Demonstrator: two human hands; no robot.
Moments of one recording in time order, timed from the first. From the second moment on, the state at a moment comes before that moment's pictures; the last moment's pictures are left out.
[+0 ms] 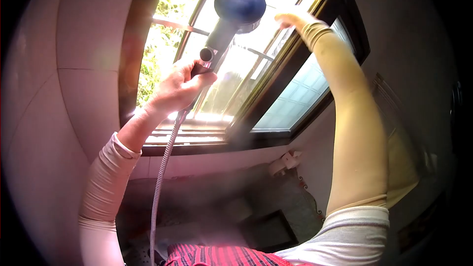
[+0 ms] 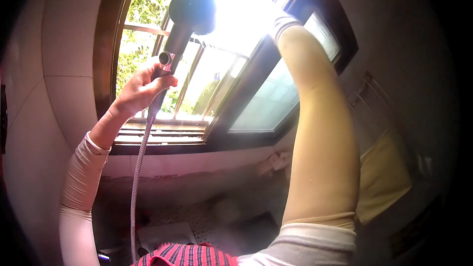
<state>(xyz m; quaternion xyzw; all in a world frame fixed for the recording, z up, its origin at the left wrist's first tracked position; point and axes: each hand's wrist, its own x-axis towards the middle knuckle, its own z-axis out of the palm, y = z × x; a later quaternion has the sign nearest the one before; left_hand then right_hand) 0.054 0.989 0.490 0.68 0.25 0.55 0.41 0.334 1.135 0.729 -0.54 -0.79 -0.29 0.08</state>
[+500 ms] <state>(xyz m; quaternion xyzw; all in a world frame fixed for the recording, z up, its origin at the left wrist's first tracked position) 0.083 0.952 0.528 0.67 0.36 0.53 0.37 0.336 1.074 0.657 -0.42 -0.91 -0.07 0.04</state>
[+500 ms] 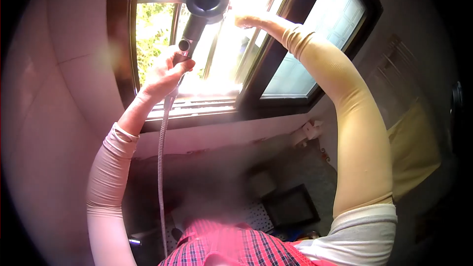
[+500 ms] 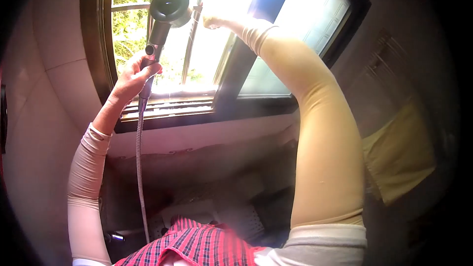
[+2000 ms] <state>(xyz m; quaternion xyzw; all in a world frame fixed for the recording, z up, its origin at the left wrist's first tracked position) 0.113 0.877 0.441 0.76 0.62 0.11 -0.17 0.390 0.833 0.414 -0.44 -0.61 0.47 0.47</state>
